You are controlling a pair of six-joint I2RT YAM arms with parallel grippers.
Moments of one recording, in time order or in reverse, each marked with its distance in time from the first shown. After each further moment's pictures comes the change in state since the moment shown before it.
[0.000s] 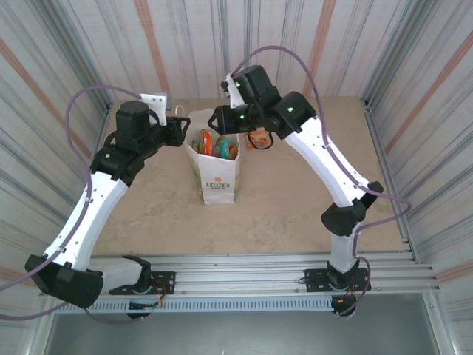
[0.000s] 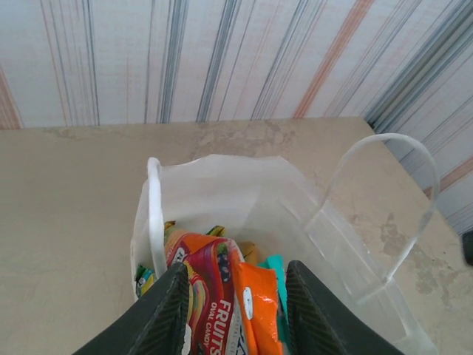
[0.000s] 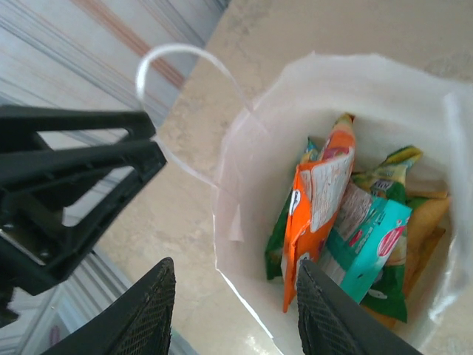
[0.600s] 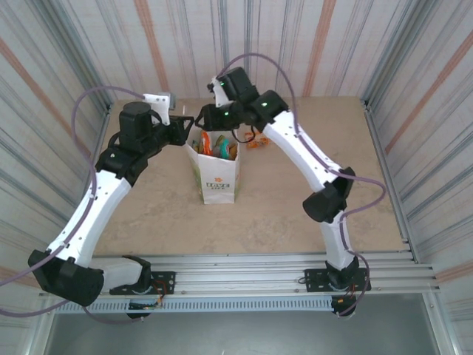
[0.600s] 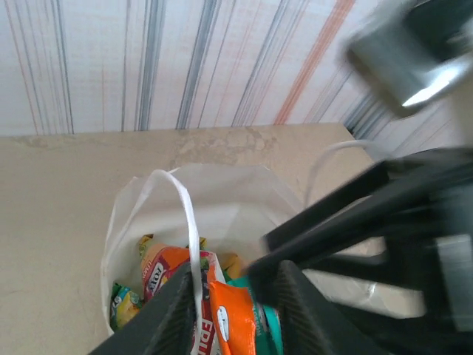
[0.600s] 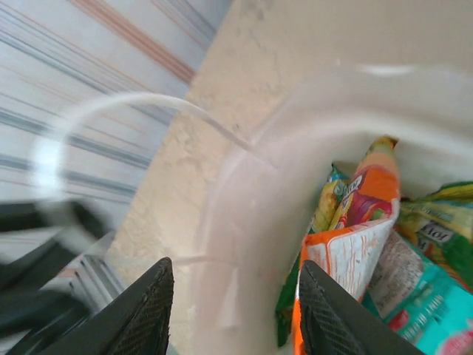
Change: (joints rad) left arm 0.000 0.005 -0.046 0.103 0.056 -0.015; right arm -0.051 0.150 0.060 0.127 -0.133 0.014
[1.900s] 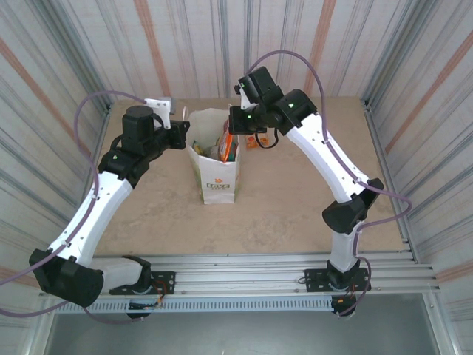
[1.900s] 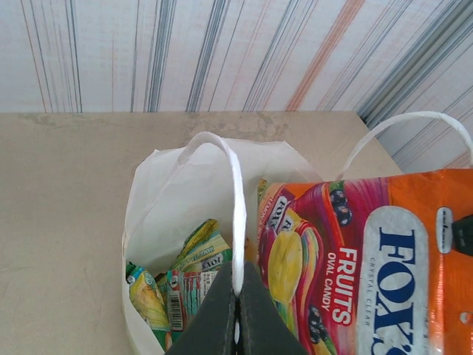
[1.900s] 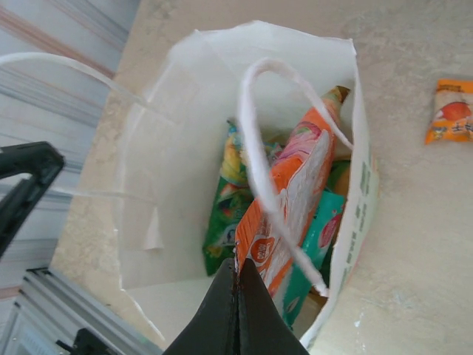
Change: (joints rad) left arm 0.000 0.000 -0.050 0.004 -0.008 -0.012; right arm -0.024 -0.167 -0.139 -0.182 0.196 0.031
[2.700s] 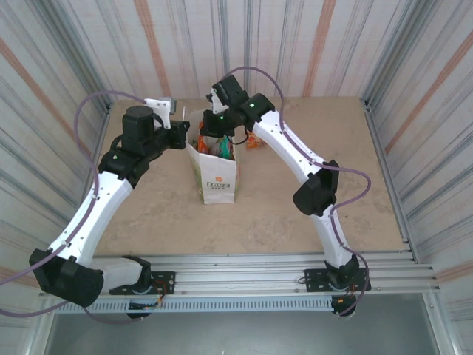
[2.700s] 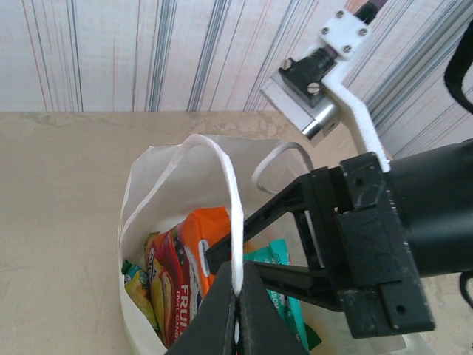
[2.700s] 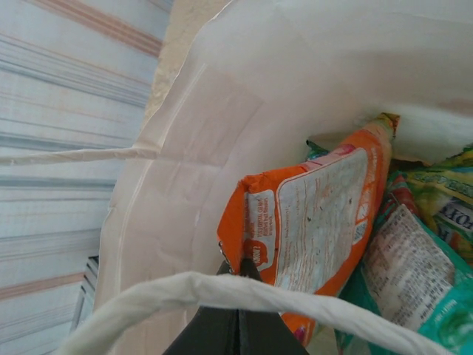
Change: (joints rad) left arm 0.000 0.000 0.000 -0.001 -0.005 0.000; right arm 0.000 0.341 0.173 0.165 -0.257 0.083
